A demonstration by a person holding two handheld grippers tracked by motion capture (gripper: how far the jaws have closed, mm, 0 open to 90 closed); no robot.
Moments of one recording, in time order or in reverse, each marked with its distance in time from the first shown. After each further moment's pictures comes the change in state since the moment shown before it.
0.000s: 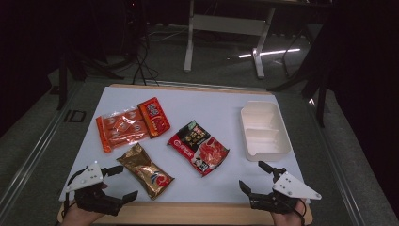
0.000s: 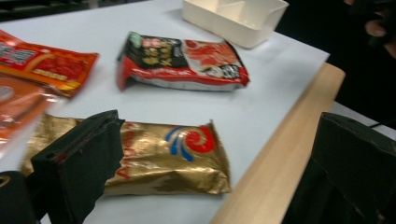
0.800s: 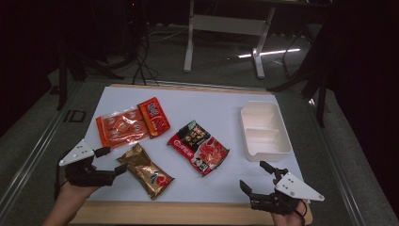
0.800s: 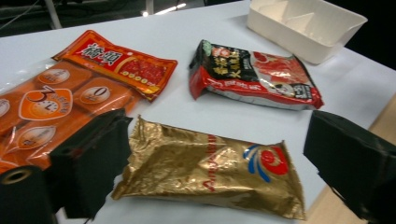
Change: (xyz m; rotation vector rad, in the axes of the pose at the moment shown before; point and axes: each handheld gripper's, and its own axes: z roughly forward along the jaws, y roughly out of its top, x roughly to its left) left arm 0.050 0.018 0.000 0.031 0.194 -0.089; right arm 0.002 0.003 -0.003 -0.020 -0.007 0.035
